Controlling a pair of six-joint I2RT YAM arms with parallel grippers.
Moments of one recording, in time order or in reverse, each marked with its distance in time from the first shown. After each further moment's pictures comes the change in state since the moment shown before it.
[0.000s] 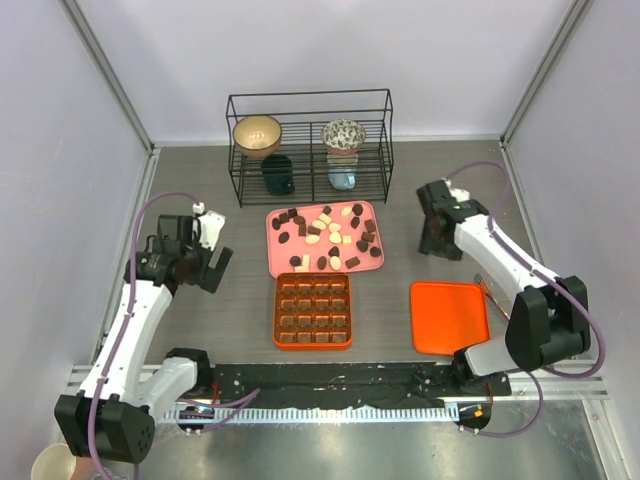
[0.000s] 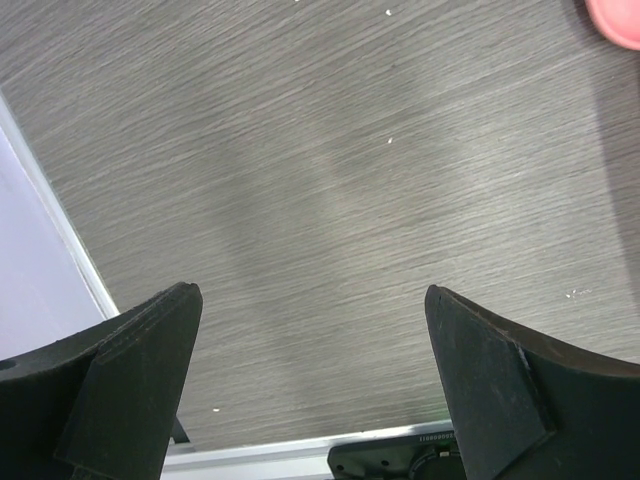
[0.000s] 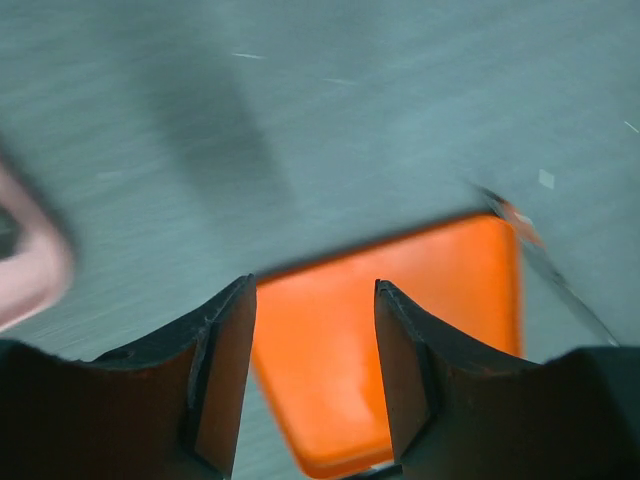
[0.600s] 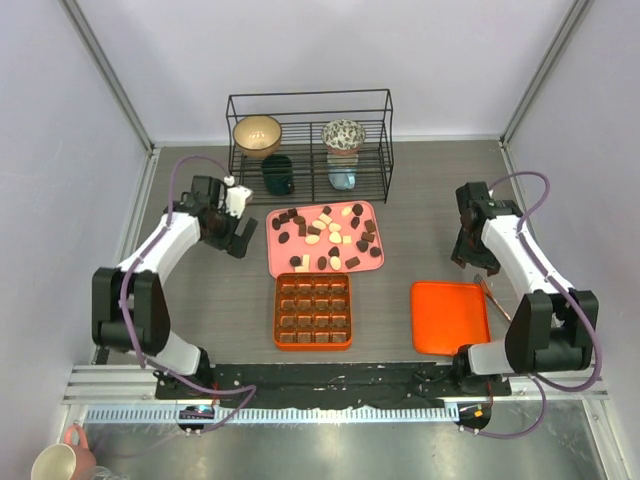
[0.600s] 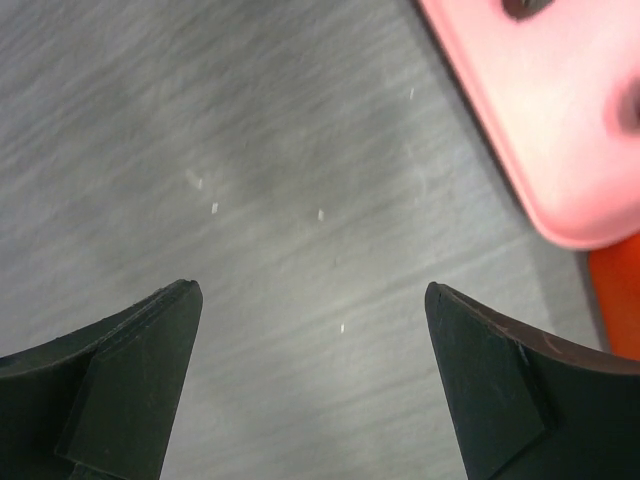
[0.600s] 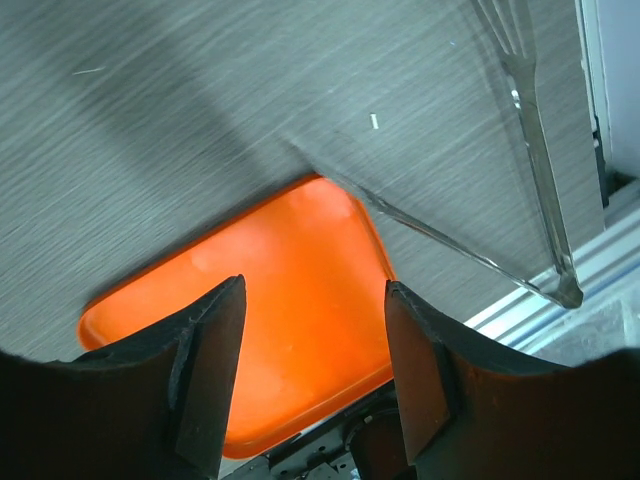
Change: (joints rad) left arm -0.021 0.557 0.190 0.234 0.188 -0.010; right arm -0.280 -0.060 -0.035 -0.177 0.042 -0.062
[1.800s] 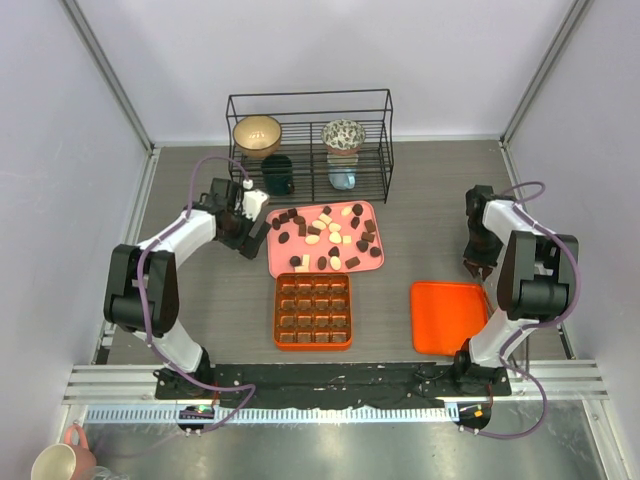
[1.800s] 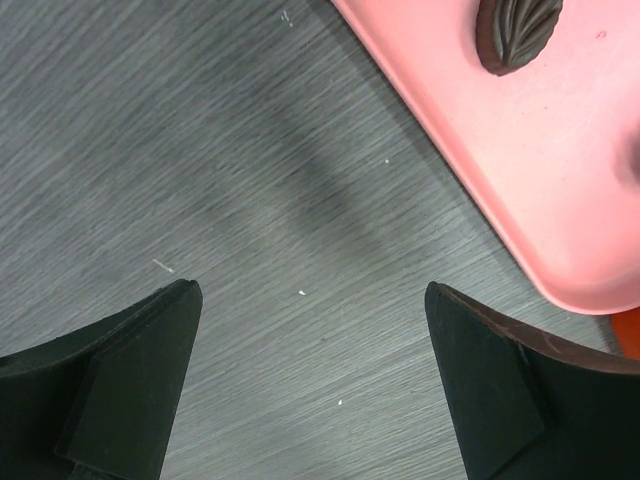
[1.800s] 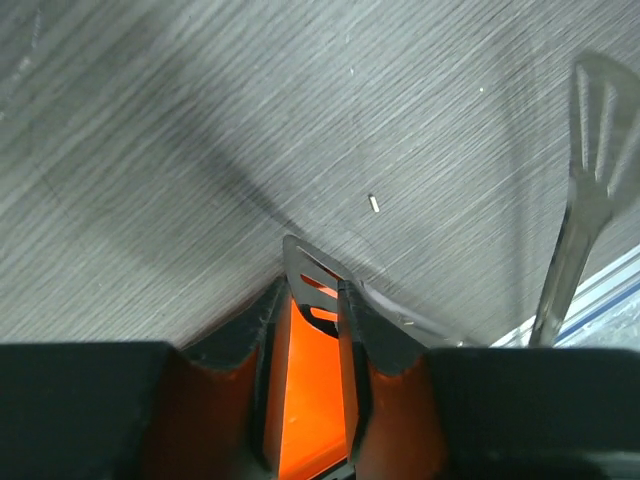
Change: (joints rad) left arm -0.069 0.157 0.009 0.149 -0.004 0.037; right arm -0.174 0.340 0.031 0.106 -0.032 -0.034
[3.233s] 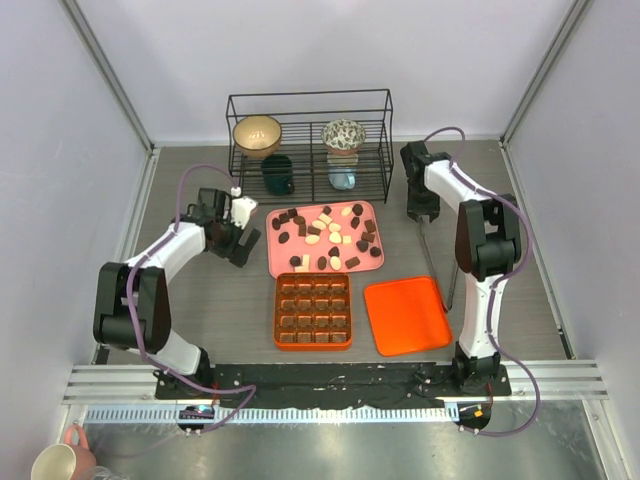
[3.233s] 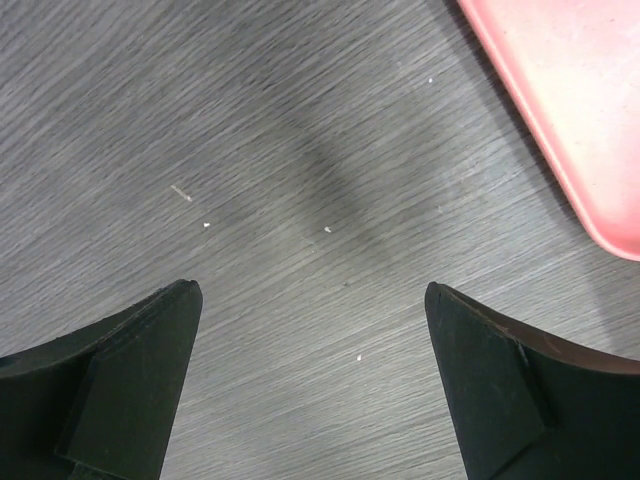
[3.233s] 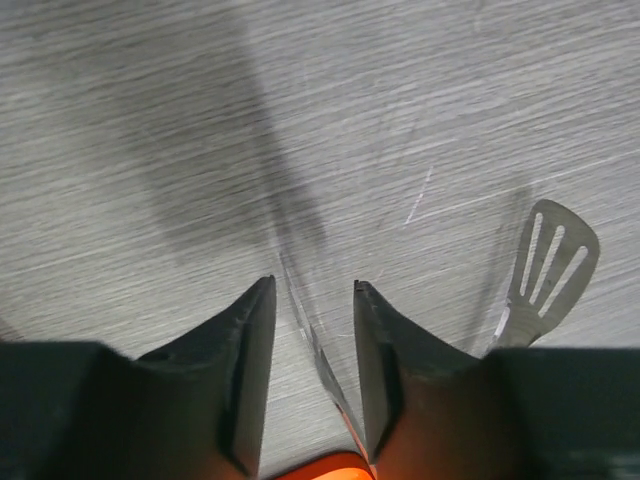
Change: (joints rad) left arm 0.055 -0.114 -0.128 0.026 -0.022 0.025; right arm 0.324 0.401 0.588 0.047 -0.053 -0.130
